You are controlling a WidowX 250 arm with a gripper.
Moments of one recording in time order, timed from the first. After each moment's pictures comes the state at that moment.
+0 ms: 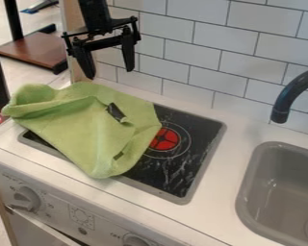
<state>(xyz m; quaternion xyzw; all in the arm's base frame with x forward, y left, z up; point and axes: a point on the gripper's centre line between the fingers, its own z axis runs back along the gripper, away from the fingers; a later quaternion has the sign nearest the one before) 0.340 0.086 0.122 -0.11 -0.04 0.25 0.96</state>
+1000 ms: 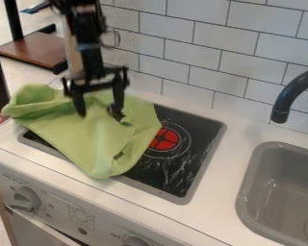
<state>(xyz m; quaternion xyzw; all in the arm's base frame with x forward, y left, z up) 0.348 0.117 0.032 -0.04 0.00 0.35 0.94</state>
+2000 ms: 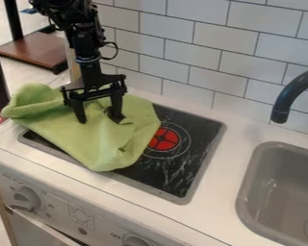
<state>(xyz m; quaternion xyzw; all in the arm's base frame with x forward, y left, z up) 0.343 0.101 0.020 -0.05 -0.02 0.35 0.93</state>
